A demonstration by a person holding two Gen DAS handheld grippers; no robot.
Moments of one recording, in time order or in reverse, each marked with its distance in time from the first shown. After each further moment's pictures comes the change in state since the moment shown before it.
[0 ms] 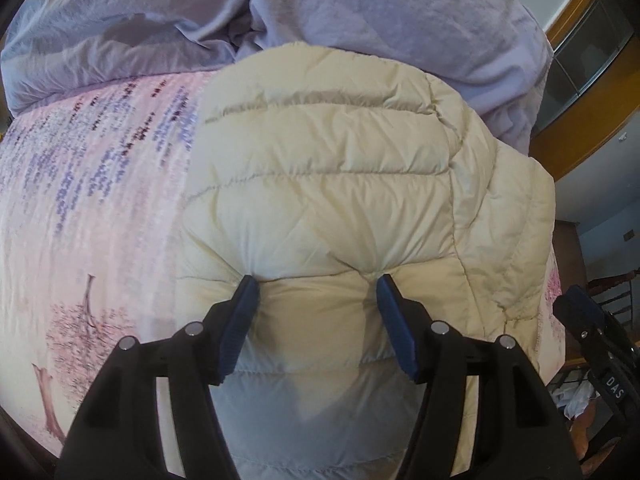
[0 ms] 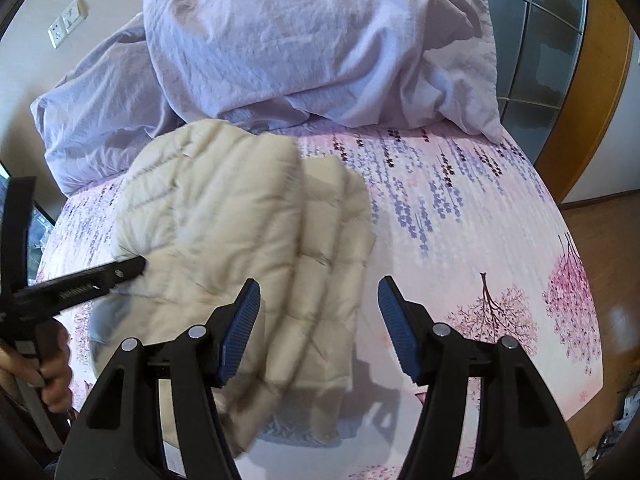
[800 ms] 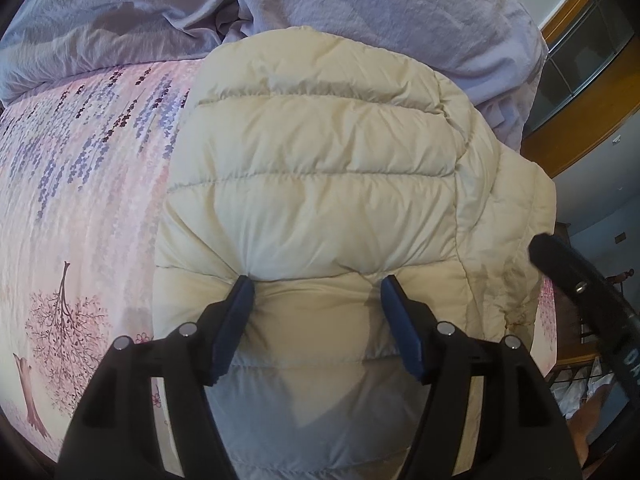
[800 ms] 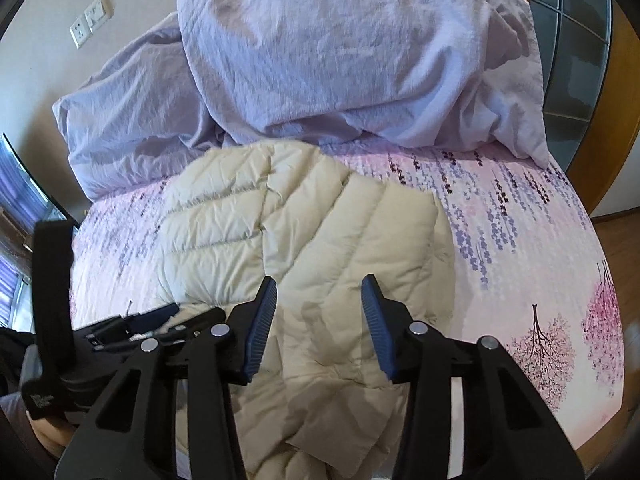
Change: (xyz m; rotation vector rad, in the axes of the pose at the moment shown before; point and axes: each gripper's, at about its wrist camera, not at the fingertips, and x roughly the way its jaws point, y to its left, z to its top) left arm 0.010 -0.005 -0.007 -0.012 0.009 -0.032; right arm 0.011 0.046 0.026 -0.024 -0.029 0.089
